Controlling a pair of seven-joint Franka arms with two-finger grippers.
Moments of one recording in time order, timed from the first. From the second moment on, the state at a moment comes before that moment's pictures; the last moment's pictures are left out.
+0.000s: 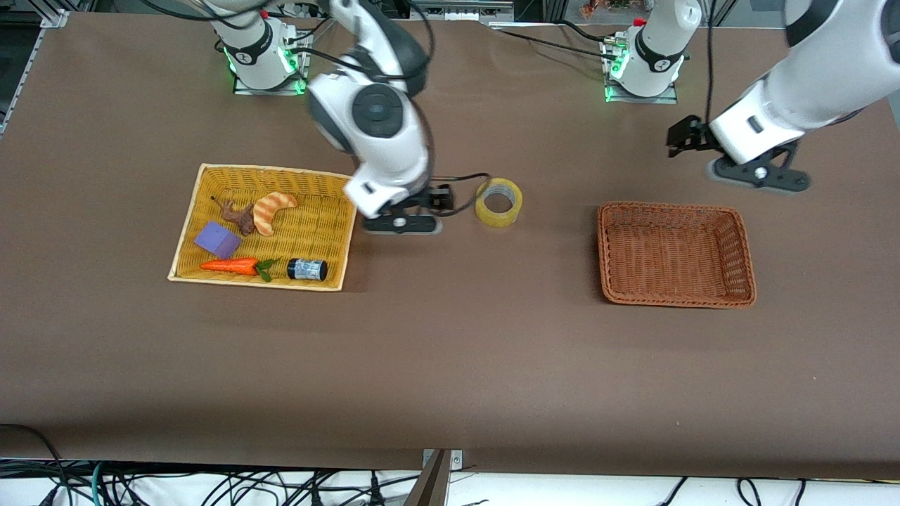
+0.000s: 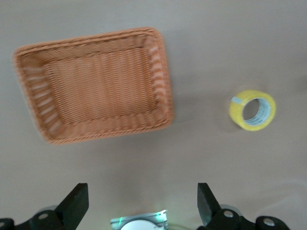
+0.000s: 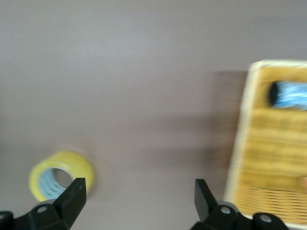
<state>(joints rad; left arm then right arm) -0.06 0.01 -0.17 -1.75 -0.07 1.56 -0.03 0.38 0.45 0.32 -1.50 -0.09 1.92 0.69</state>
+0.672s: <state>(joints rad) -0.17 0.31 -0.47 -1.90 0.00 2.02 -0.45 0.14 0.10 0.13 -1.72 0.00 1.71 0.03</state>
